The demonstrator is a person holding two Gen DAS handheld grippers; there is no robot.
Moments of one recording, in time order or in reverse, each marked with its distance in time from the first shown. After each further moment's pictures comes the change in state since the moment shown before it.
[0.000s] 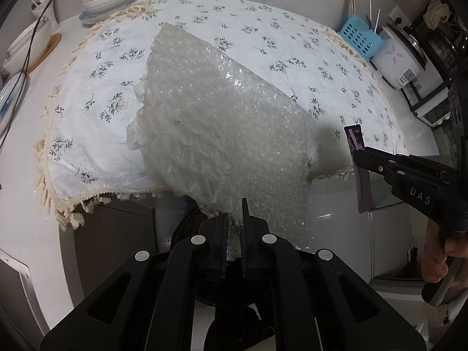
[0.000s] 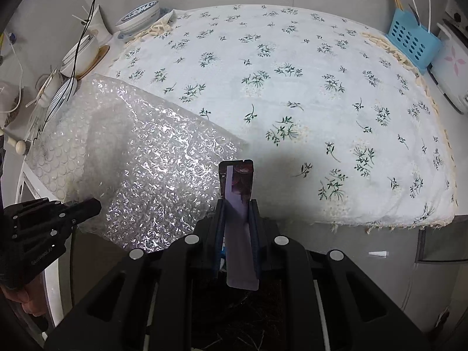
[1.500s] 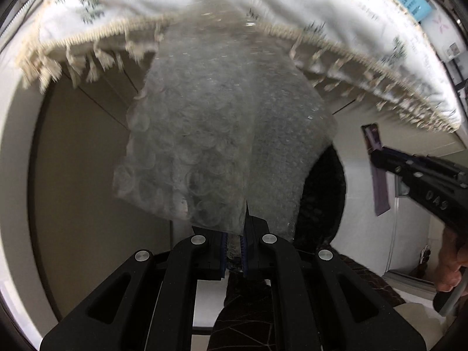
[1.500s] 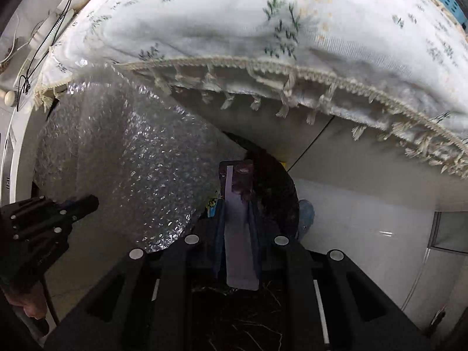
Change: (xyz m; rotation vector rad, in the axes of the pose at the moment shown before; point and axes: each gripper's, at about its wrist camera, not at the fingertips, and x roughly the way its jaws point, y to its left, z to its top) left arm 0.102 0.046 -0.118 -0.109 0.174 0.133; right arm 0.127 0.030 -0.098 -0.038 0.177 0.038
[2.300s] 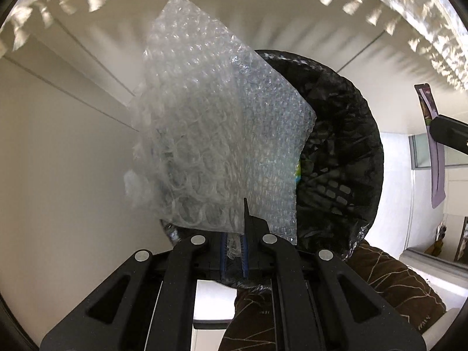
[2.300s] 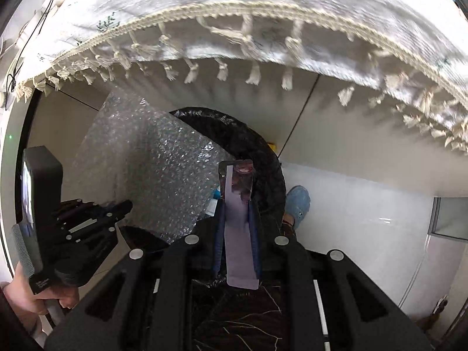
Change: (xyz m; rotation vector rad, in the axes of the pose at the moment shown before) left arm 0.093 -0.022 -0.013 0.096 0.093 0.044; right arm 0.026 -0.009 -0.017 0.048 0.049 -0.021
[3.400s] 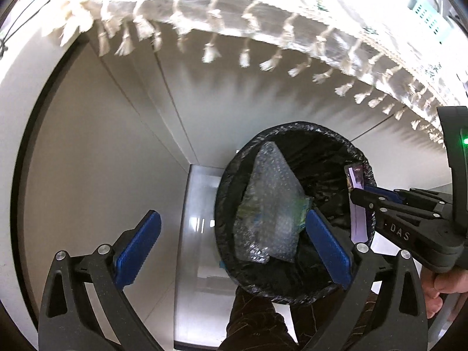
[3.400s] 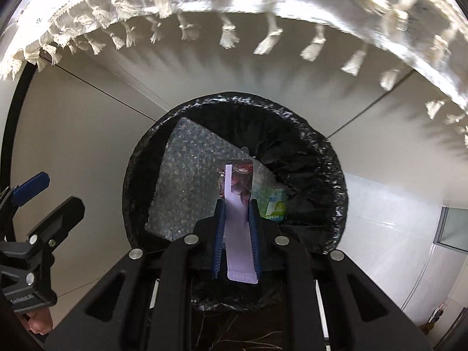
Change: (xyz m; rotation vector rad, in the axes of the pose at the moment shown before) left arm -0.085 0.067 -0.015 -0.202 -0.209 0.022; right arm 0.071 0.064 0.011 -0.065 0.038 0.024
